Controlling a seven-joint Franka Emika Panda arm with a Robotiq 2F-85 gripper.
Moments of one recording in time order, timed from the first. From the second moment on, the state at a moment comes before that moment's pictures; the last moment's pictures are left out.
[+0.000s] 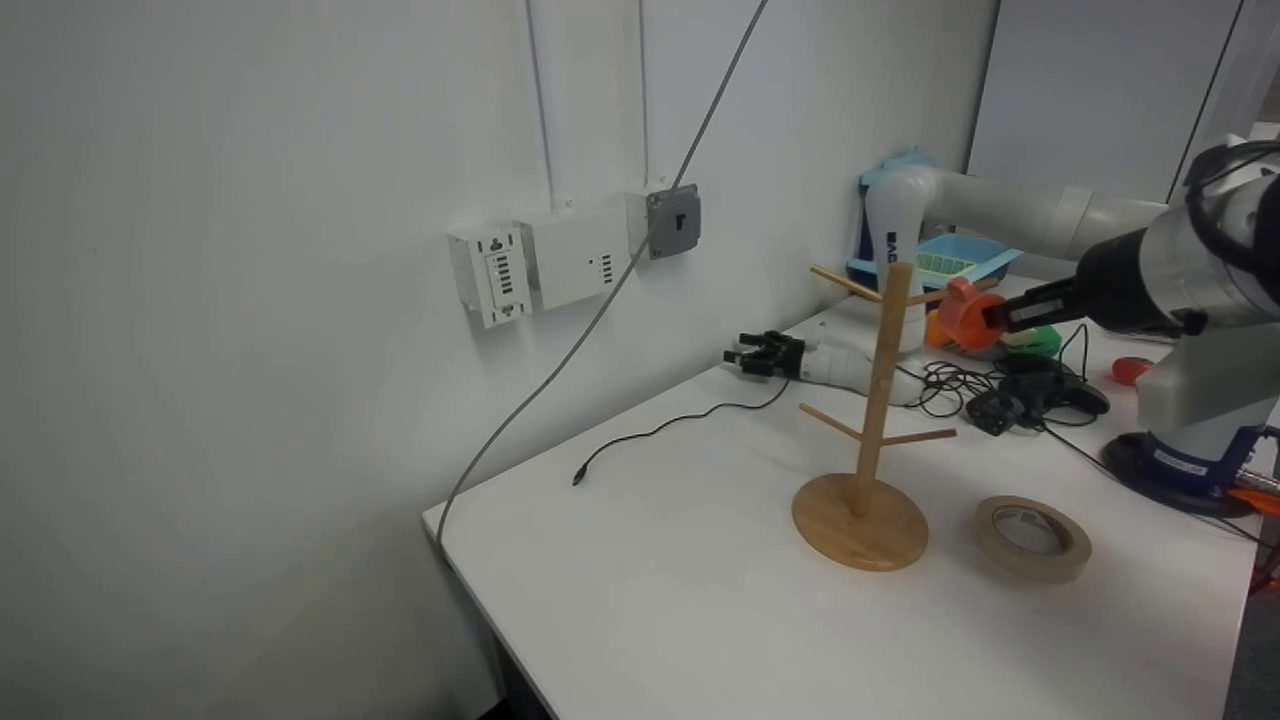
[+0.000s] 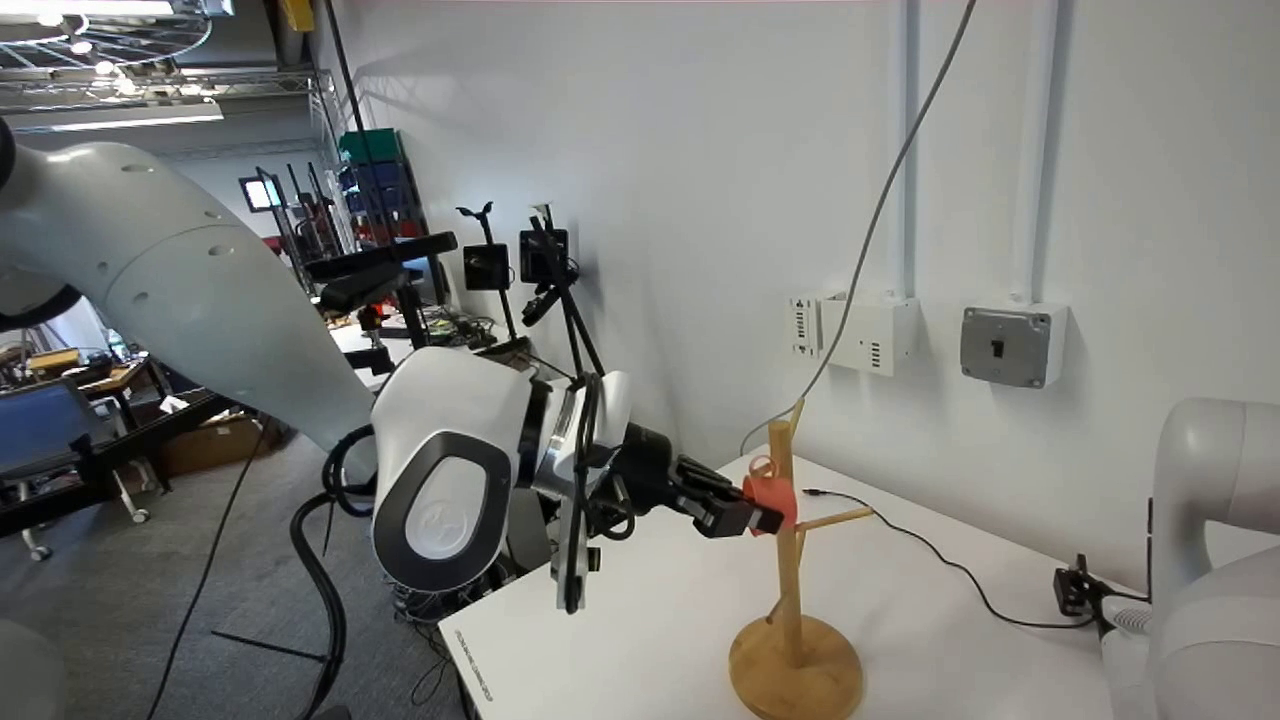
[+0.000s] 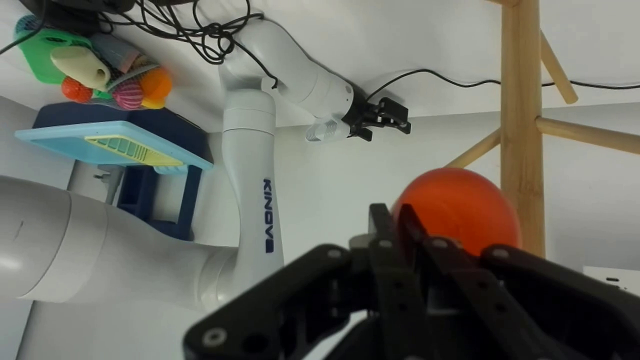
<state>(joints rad) -1.80 -0.54 1.75 -2.62 0.13 3.57 0.43</state>
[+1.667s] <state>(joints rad) -1.46 -0.44 1.35 -2.73 0.11 3.48 0.33</state>
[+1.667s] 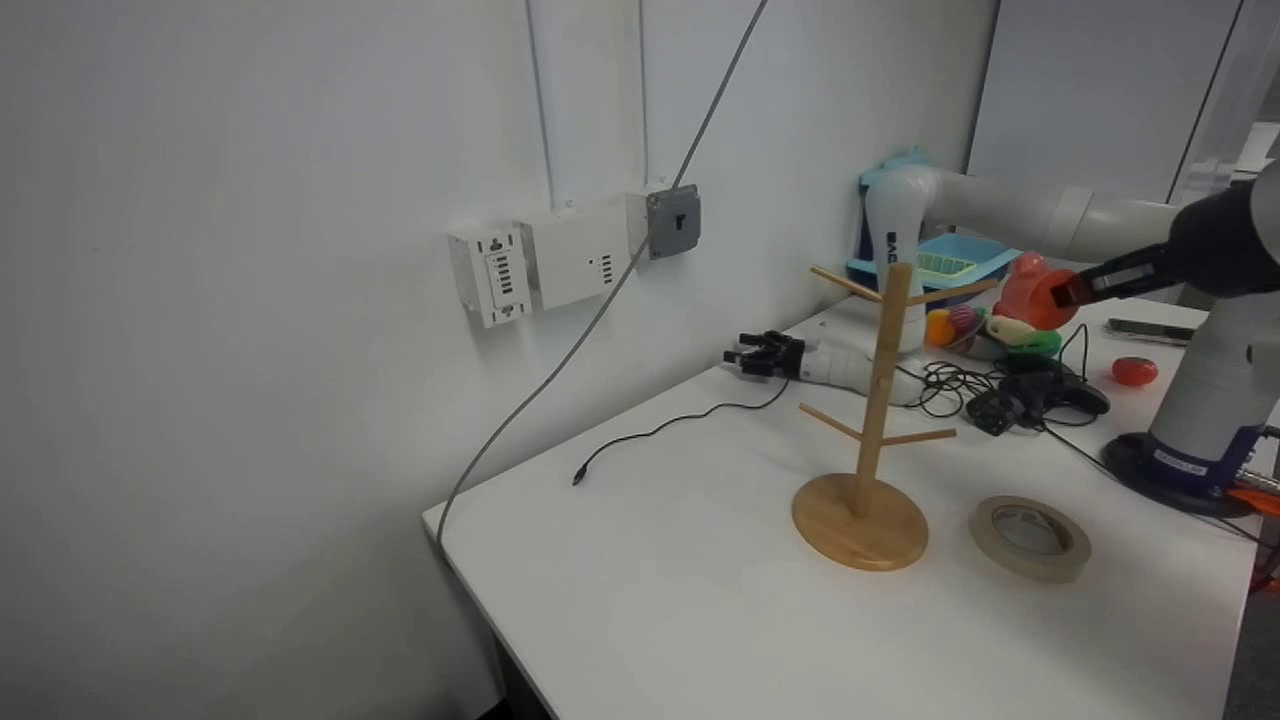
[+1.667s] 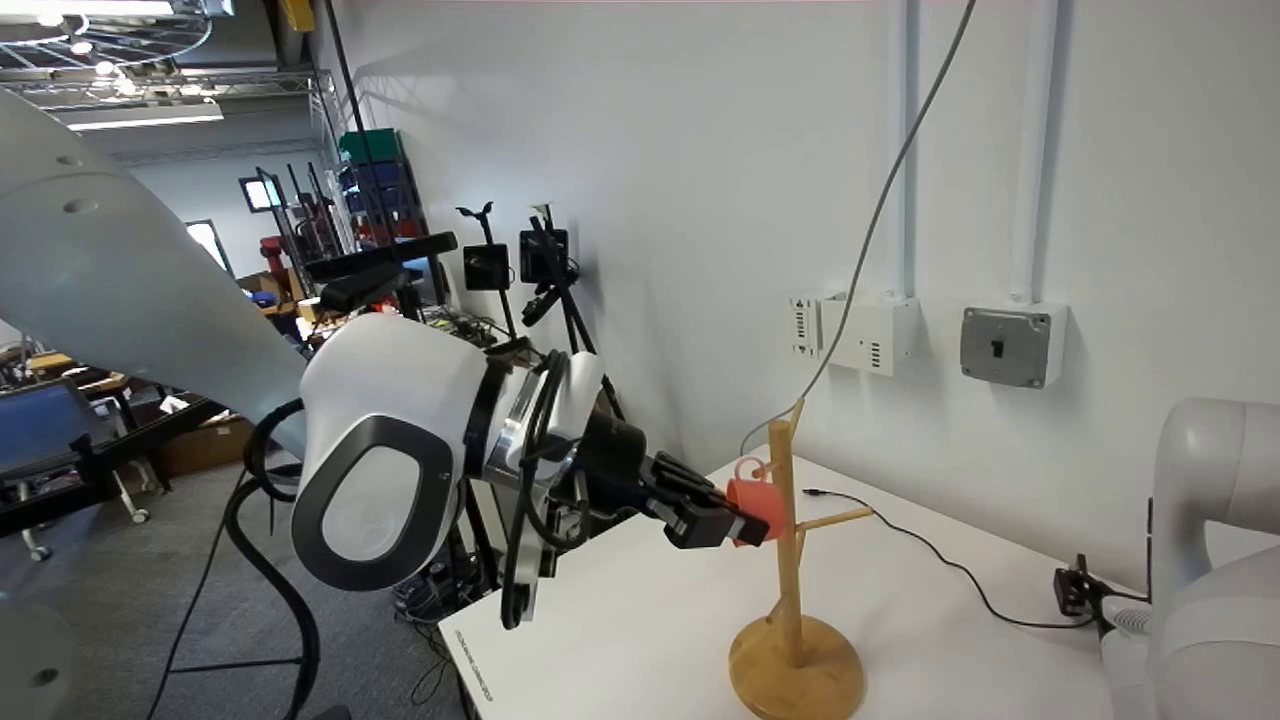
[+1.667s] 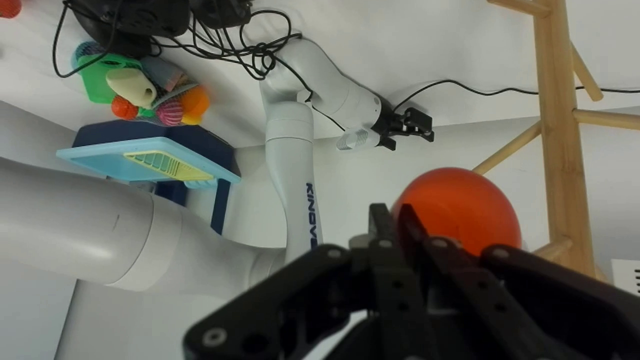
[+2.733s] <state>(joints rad) -1.20 -0.40 0.96 -2.74 -0.03 3.36 0.30</state>
